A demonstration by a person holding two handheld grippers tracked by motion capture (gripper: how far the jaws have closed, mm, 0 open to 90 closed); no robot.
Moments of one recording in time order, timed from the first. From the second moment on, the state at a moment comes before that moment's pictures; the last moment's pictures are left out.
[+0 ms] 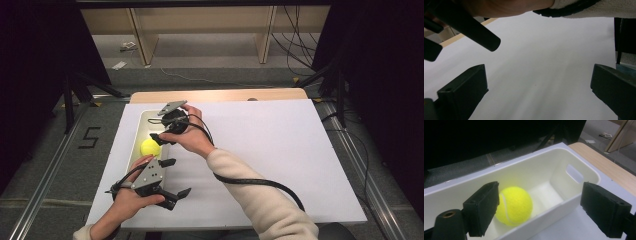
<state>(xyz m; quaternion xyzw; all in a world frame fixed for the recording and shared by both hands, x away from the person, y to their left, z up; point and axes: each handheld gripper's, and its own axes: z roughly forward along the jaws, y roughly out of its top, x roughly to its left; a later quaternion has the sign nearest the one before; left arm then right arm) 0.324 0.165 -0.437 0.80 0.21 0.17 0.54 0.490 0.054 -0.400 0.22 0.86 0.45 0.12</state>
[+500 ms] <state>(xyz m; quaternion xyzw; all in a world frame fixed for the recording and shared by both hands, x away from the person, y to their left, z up) 0.324 0.165 -0.437 0.80 0.21 0.17 0.53 0.487 0.016 -0.394 0.24 0.84 0.46 0.13</state>
